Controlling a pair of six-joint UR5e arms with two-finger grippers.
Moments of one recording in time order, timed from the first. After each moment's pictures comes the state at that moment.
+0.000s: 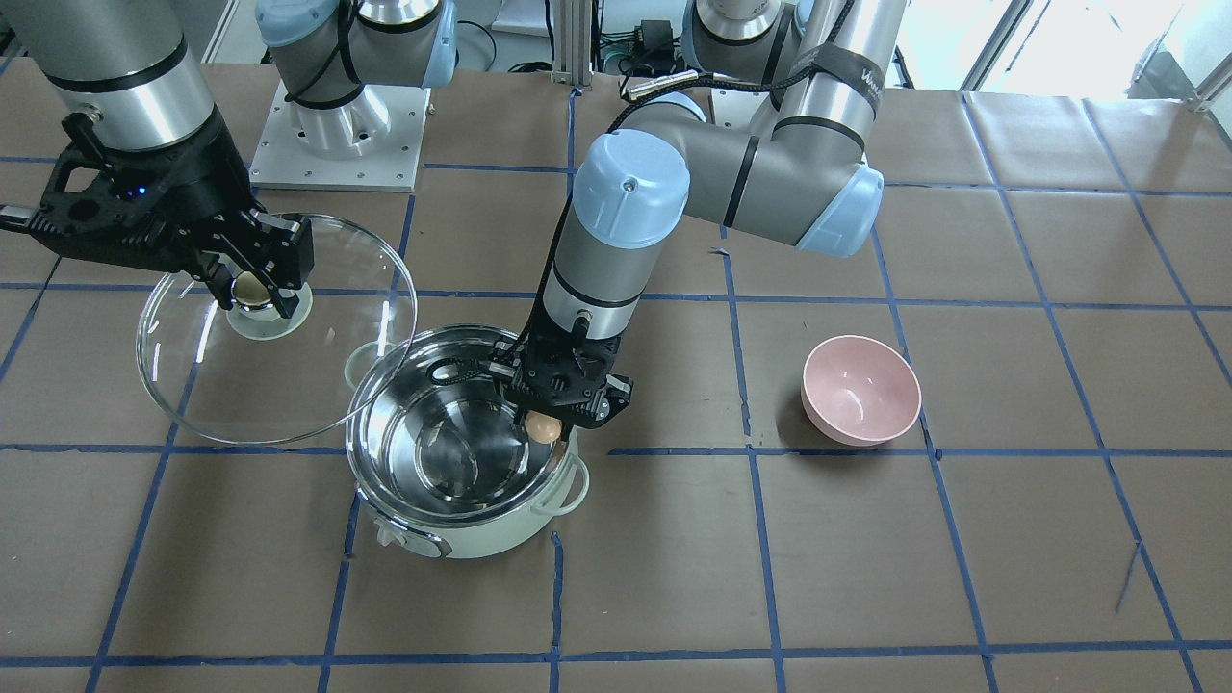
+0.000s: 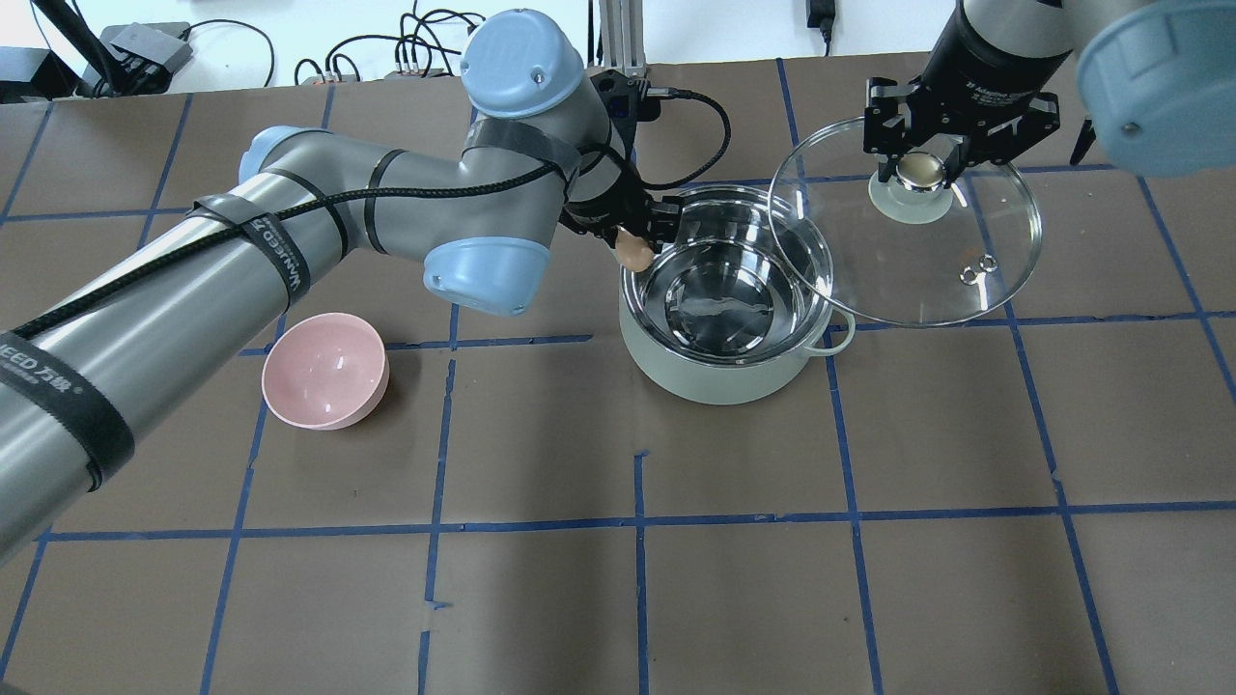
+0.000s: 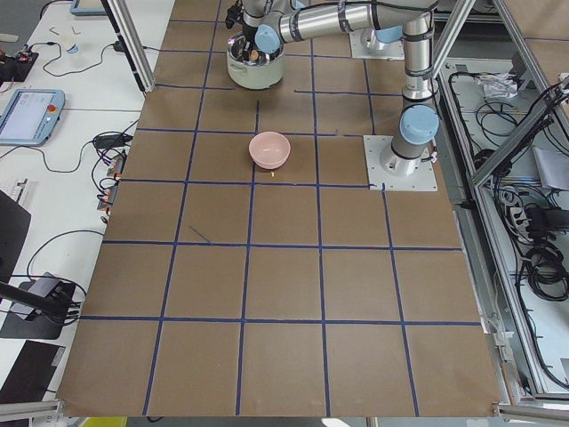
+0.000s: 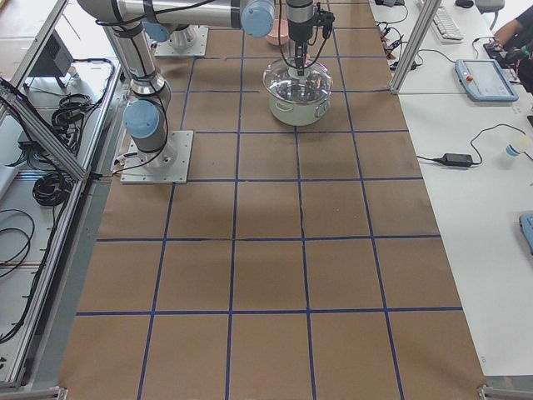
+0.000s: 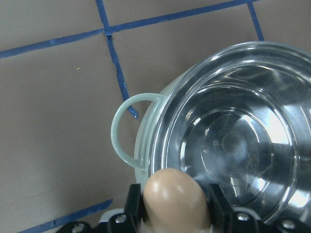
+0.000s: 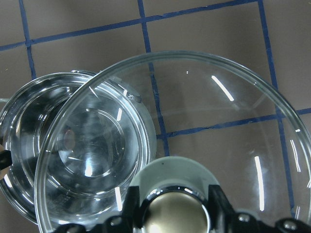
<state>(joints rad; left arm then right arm) -1.92 -1.98 -1.61 -0.88 1.41 -0.12 1.54 -1.54 1.58 -1.74 -1.56 0.14</state>
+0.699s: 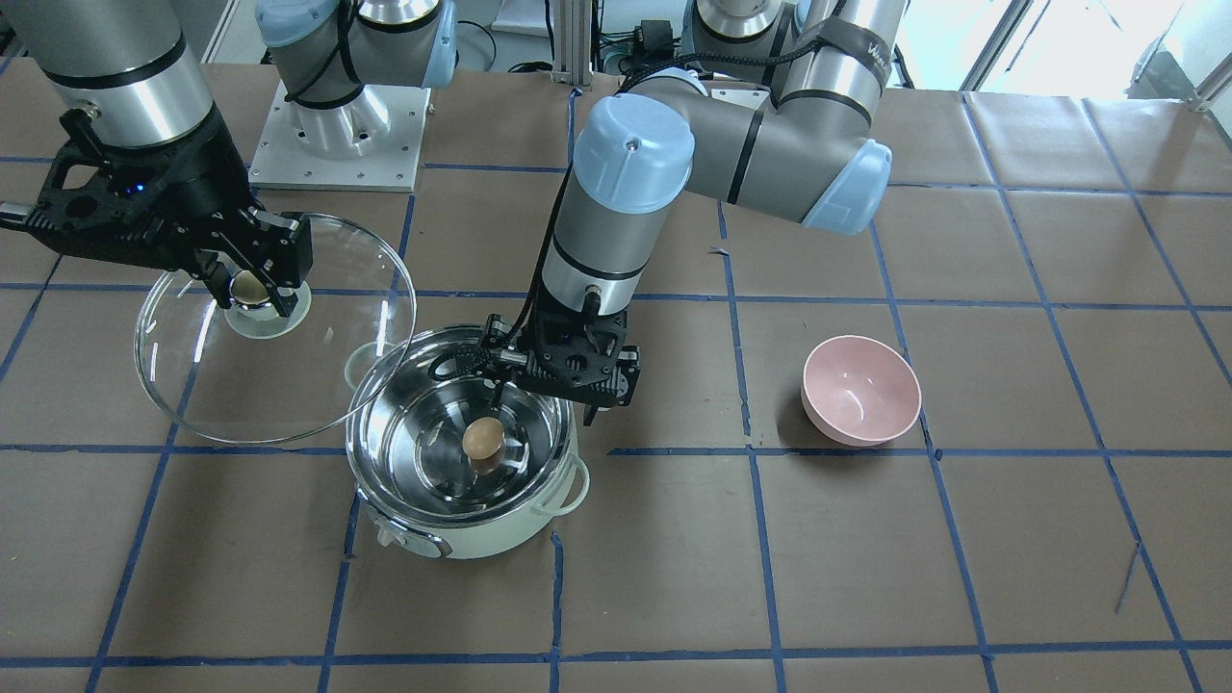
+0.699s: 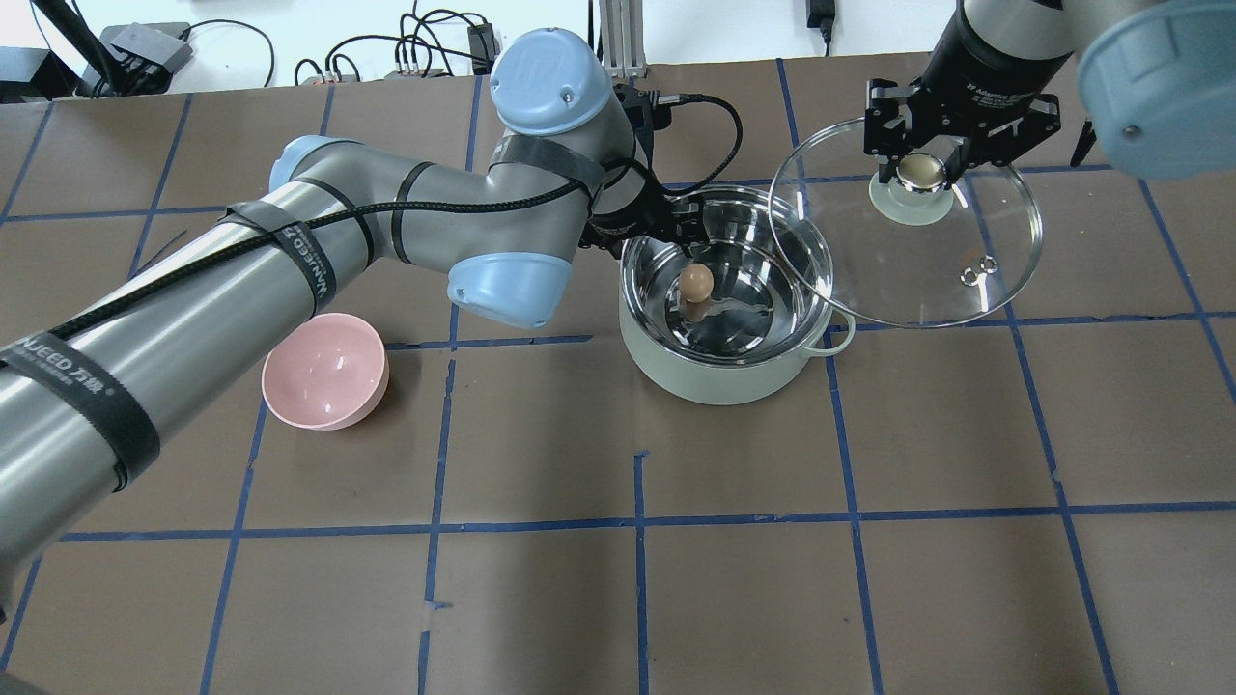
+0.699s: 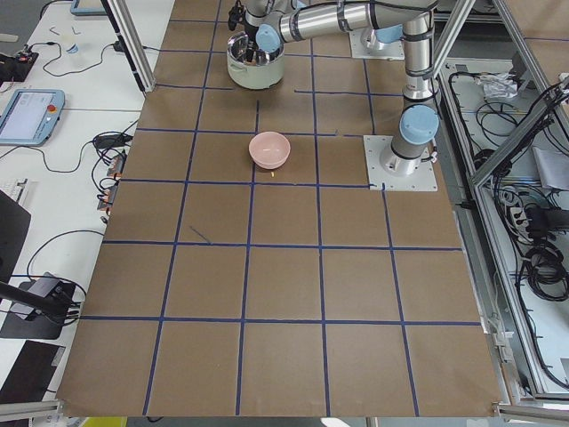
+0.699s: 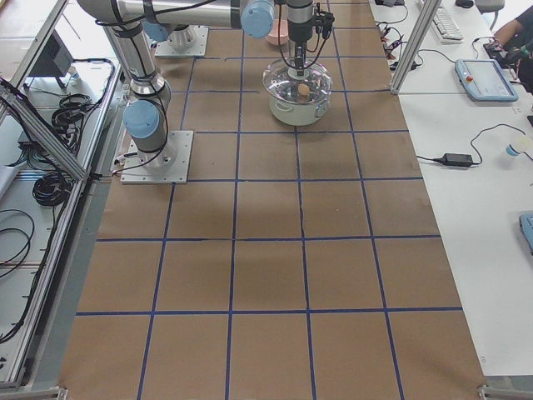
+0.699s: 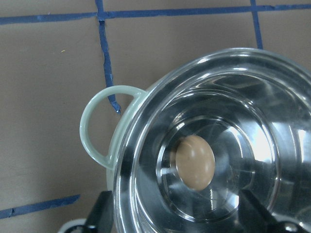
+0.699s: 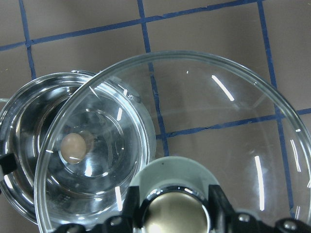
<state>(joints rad) -1.90 -1.92 -1.60 -0.90 1.42 -0.28 1.54 -1.54 1.58 -1.74 -1.56 0.14</state>
